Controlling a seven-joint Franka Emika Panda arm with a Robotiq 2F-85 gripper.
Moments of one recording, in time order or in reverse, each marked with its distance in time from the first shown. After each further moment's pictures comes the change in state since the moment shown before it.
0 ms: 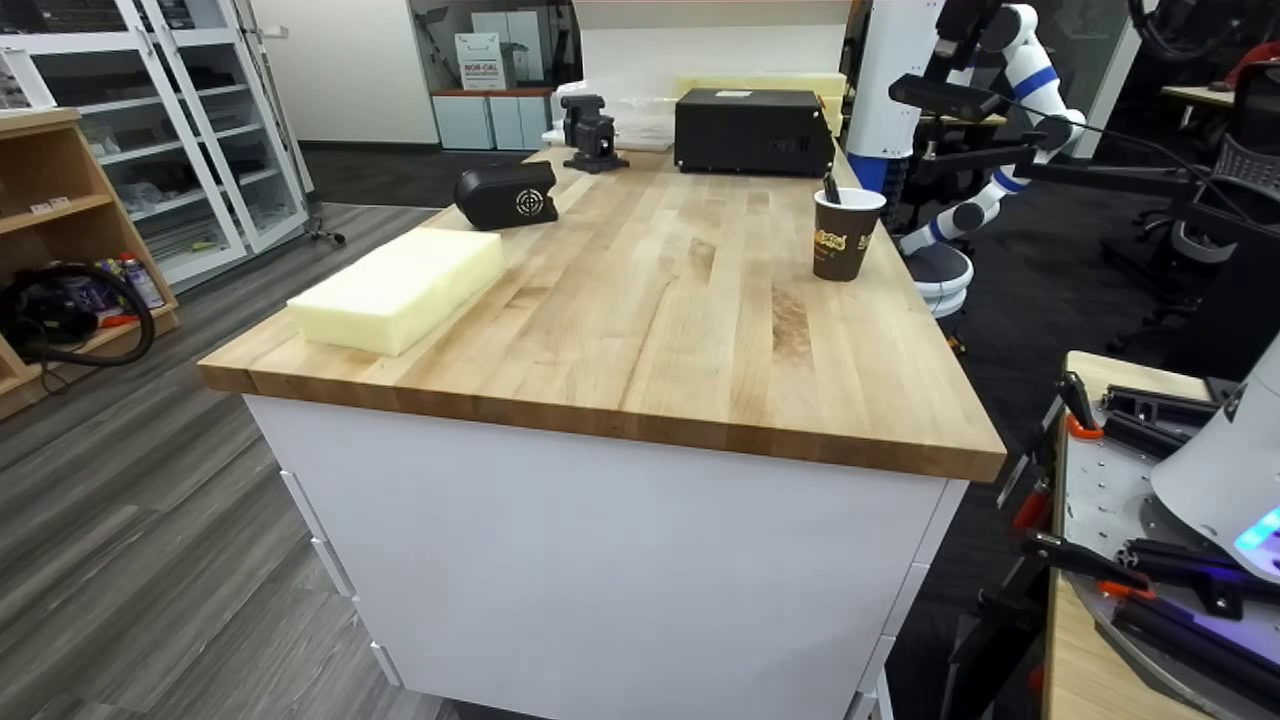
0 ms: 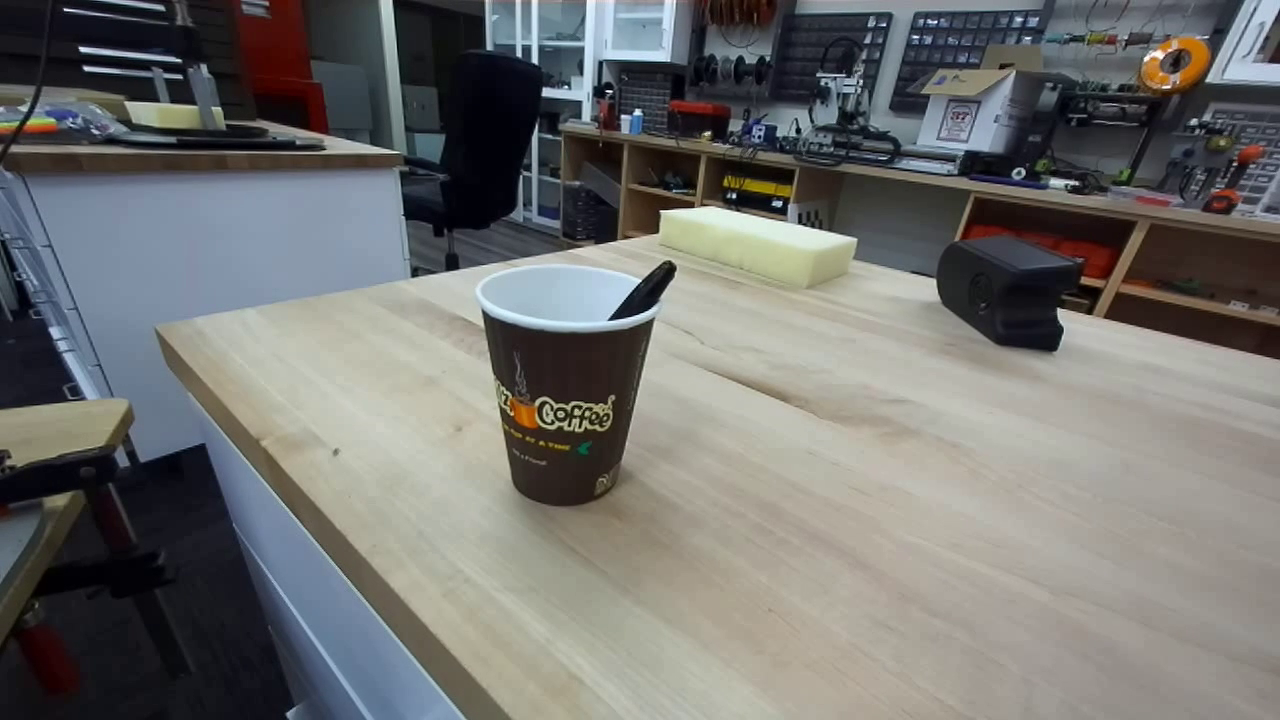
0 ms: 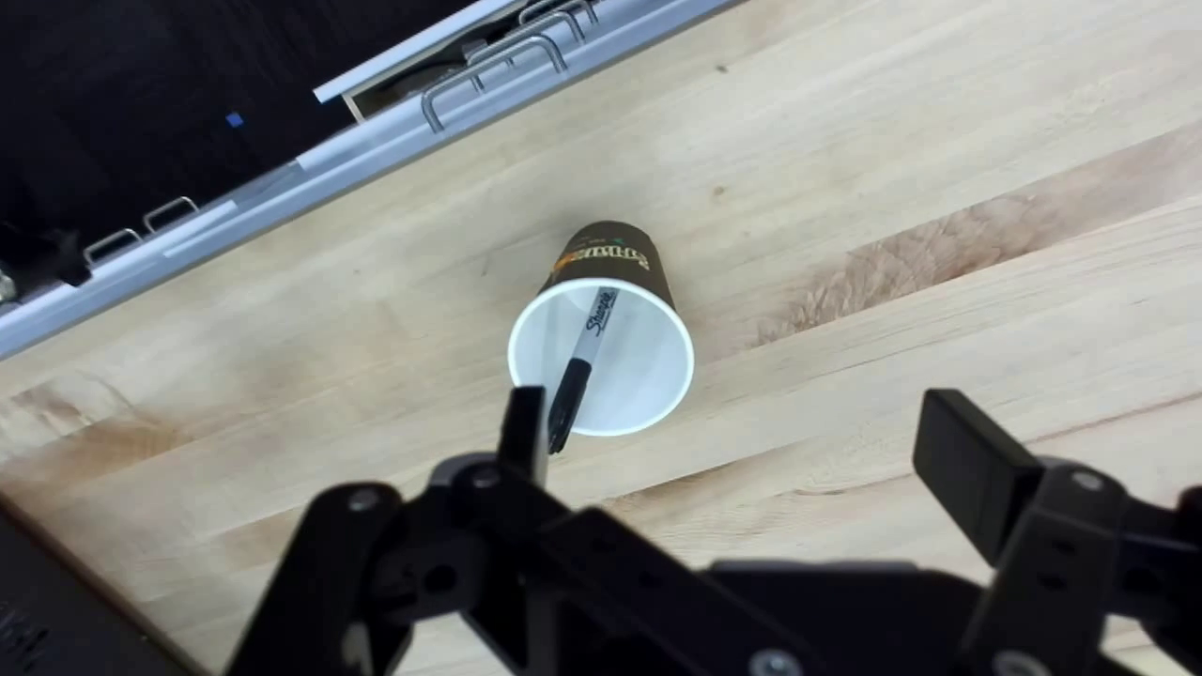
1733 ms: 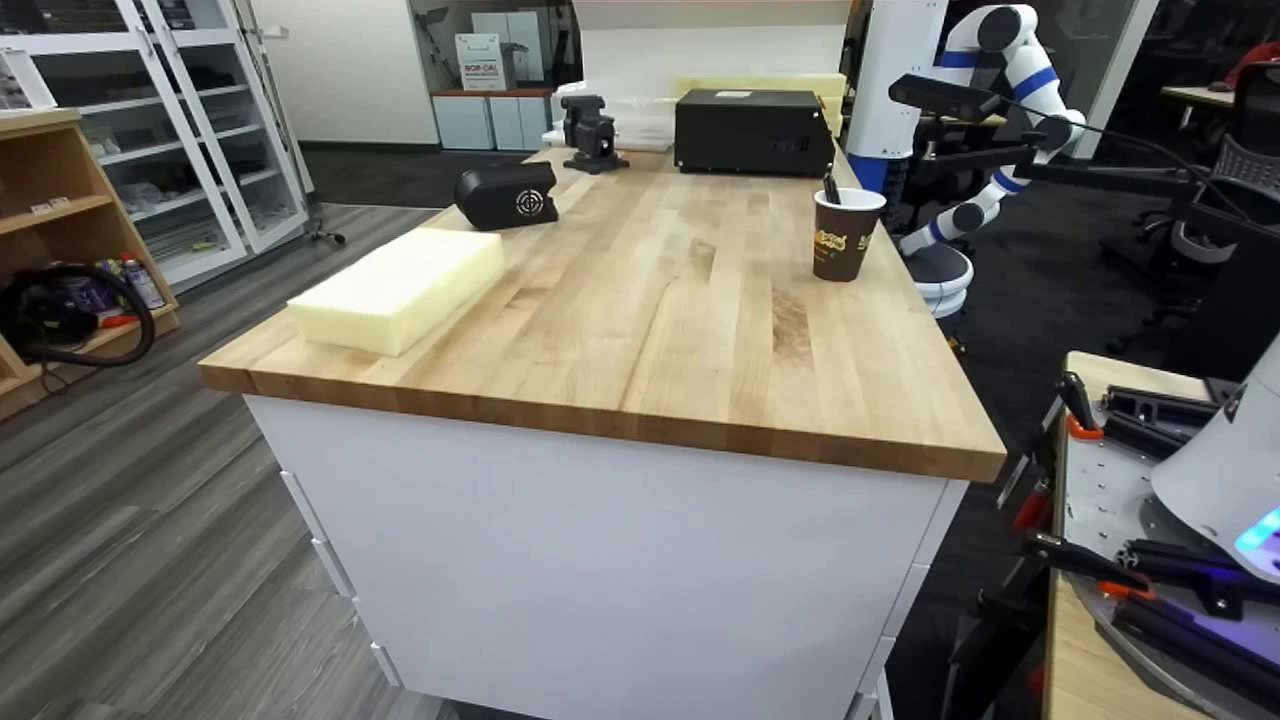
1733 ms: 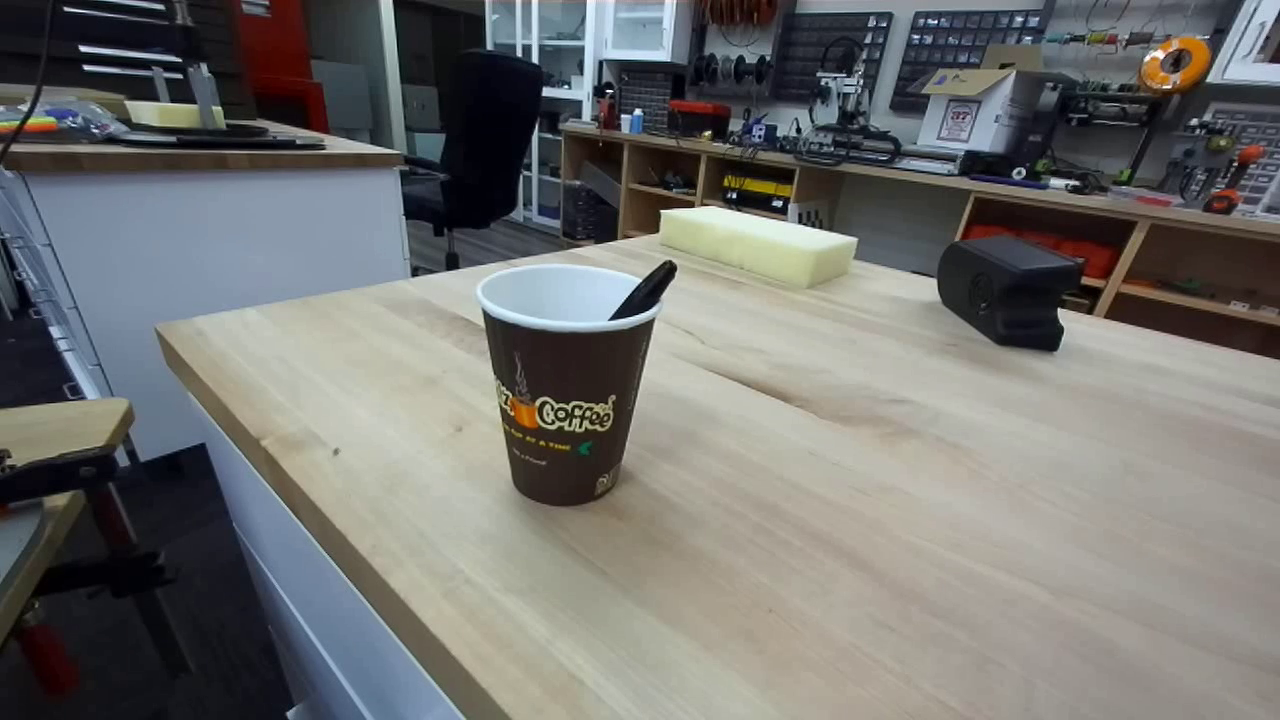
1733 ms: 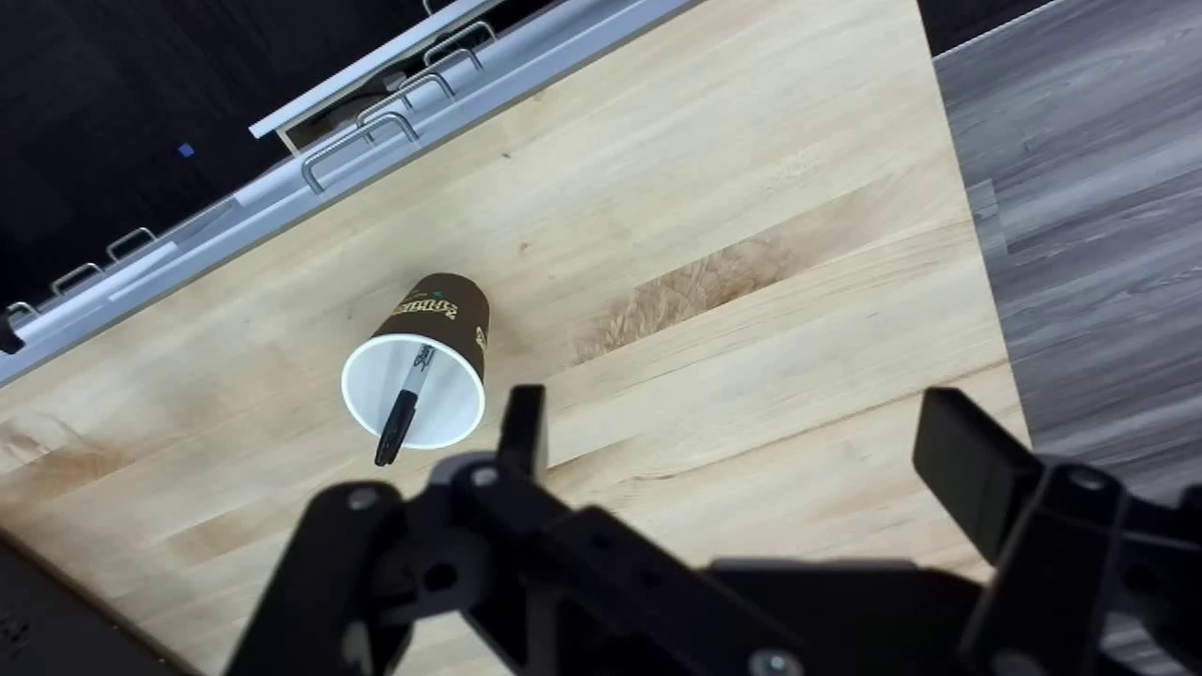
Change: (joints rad) arm 0.074 -0.257 0.233 0.040 0.156 -0.279 0.246
